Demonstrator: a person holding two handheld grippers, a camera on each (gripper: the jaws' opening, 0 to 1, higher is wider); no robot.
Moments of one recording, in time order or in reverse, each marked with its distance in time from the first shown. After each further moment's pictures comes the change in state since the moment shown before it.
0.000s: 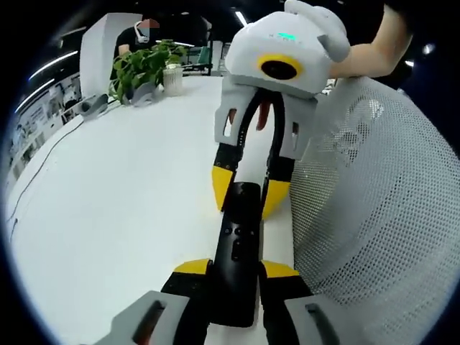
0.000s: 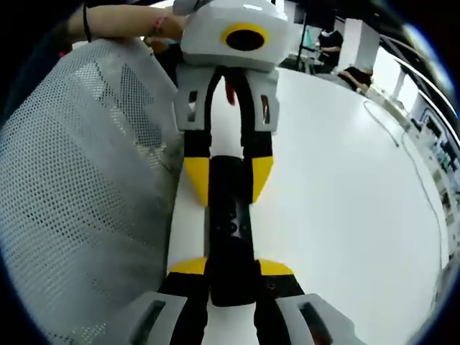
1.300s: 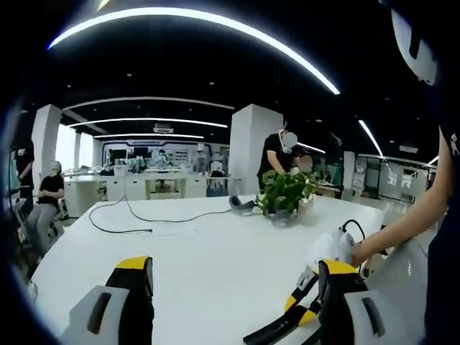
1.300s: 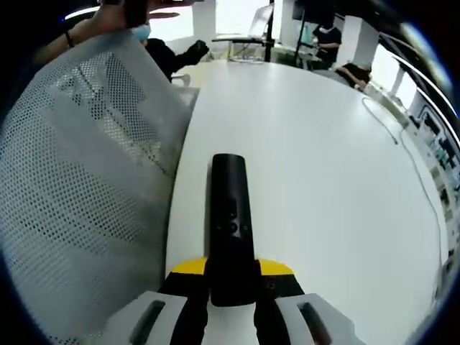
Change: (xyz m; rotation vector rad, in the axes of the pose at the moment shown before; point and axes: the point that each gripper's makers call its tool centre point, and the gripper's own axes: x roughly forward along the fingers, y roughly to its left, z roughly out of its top) left arm -0.216 0.002 0.076 -0.337 -0.746 0.810; right arm -0.001 -0.002 0.001 0.080 -0.009 0.003
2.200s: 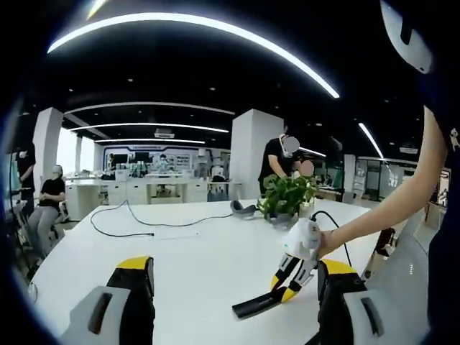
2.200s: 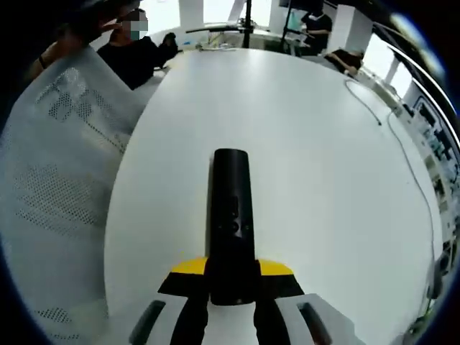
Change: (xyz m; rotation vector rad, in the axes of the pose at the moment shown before) left arm 0.000 -0.001 -0.001 0.008 -0.005 -0.016; right arm -0.013 -0.092 -0.018 0.012 0.089 -0.050
